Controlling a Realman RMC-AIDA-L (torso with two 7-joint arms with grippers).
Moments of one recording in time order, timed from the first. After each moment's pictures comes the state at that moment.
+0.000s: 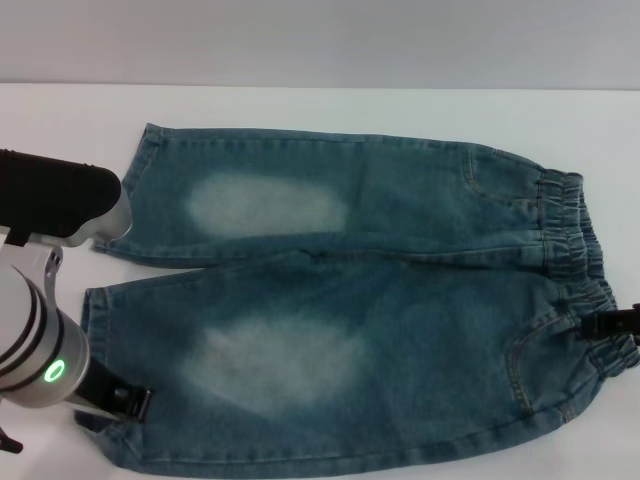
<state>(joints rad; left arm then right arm) -0.27 -2.06 -1.31 -1.80 2.85 -1.73 -0.25 0.13 2.08 -1.22 -1.48 0.71 1.39 -0.24</state>
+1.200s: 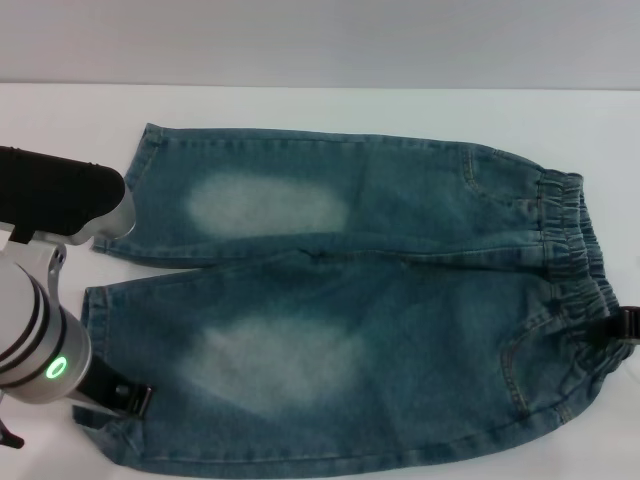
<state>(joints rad) -0.28 -2.06 -1.31 -1.78 2.85 -1.72 -0.24 0.13 2.07 -1.23 -1.45 0.77 1.39 -0.28</state>
